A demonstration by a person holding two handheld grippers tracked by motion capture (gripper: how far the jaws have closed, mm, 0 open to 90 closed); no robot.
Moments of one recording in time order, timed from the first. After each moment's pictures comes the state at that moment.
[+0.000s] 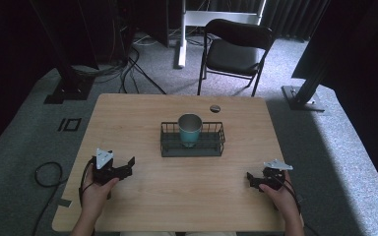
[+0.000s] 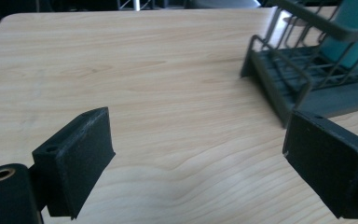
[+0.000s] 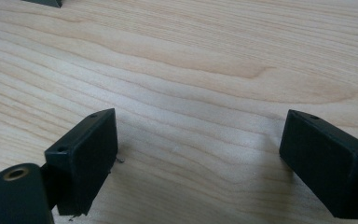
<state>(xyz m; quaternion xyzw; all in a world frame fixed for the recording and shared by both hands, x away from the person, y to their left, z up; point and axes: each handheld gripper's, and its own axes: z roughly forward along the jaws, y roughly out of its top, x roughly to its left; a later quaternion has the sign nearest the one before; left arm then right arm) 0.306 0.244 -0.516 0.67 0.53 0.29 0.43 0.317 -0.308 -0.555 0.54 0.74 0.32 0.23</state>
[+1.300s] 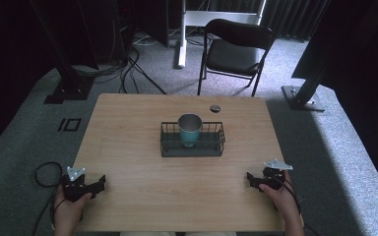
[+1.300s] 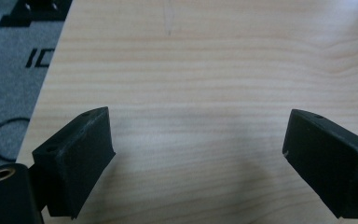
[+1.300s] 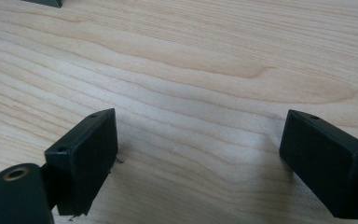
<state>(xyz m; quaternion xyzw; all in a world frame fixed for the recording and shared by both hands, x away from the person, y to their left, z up) 0.268 0.320 -0.550 0.66 0.63 0.27 0.31 0.317 -0.308 -0.555 0.54 0.74 0.32 0.23</state>
